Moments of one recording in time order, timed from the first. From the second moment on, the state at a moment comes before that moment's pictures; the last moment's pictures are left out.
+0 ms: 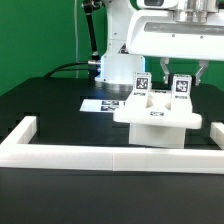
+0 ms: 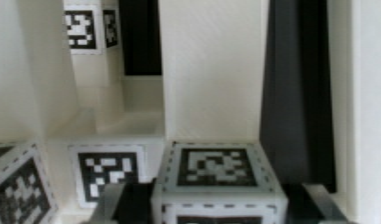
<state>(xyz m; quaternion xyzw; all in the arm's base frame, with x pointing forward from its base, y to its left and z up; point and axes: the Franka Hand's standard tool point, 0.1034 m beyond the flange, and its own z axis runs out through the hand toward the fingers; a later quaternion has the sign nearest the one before) 0.557 0.065 0.112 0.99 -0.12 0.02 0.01</state>
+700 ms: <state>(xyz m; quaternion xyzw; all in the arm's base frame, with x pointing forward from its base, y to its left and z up) 0.559 0.070 0.116 0.98 -0.20 0.02 0.00</state>
